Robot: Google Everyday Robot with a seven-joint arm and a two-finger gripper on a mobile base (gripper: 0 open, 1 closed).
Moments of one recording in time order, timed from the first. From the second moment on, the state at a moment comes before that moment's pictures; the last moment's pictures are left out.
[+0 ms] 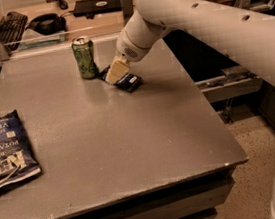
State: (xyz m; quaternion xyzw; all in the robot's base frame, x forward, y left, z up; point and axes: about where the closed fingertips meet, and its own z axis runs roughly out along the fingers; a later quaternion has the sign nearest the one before) arm 0.689 0.039 0.866 -0.56 0.75 0.09 0.34
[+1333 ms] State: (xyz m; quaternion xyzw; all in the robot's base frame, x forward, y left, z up) arm 0.657 -0.114 0.911 -0.56 0.71 0.21 0.37
